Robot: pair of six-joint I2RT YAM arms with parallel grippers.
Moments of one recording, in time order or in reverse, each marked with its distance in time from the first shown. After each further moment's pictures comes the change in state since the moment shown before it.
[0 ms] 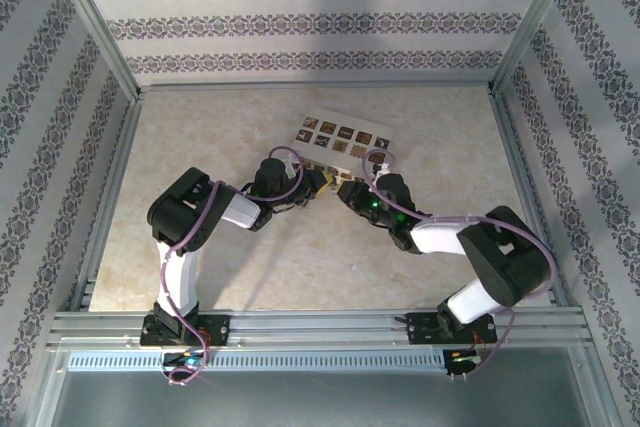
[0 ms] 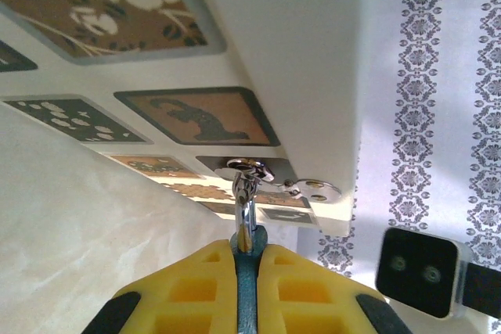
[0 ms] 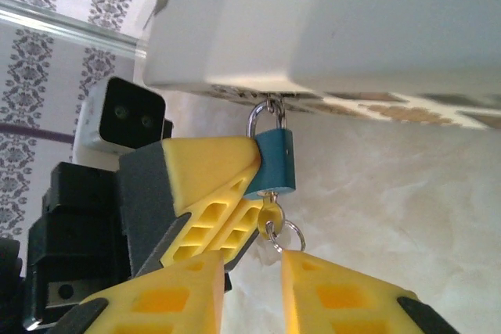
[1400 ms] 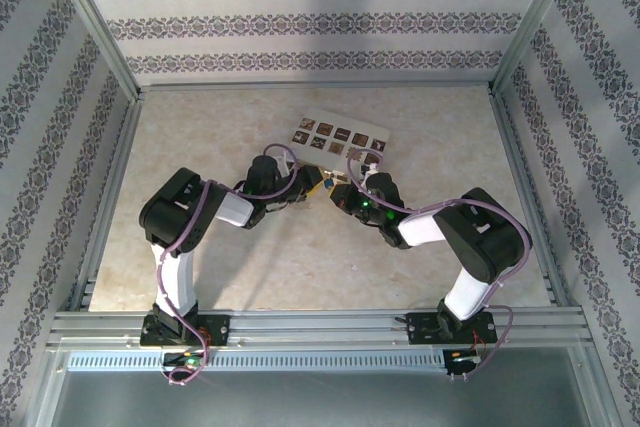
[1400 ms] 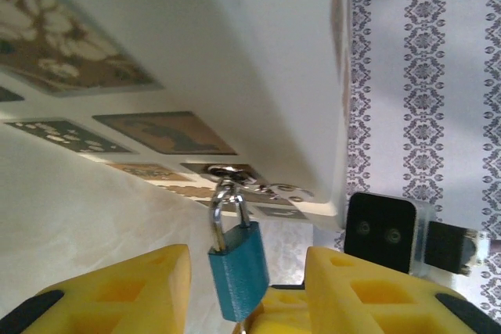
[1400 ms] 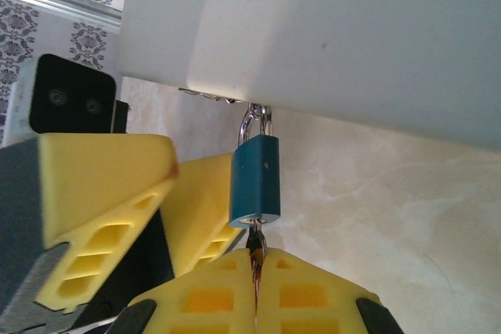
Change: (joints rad) left arm 0.046 -0.023 -0.022 -0.038 0.070 0.101; right arm 0.023 0.202 0.062 0.119 -0.047 0.007
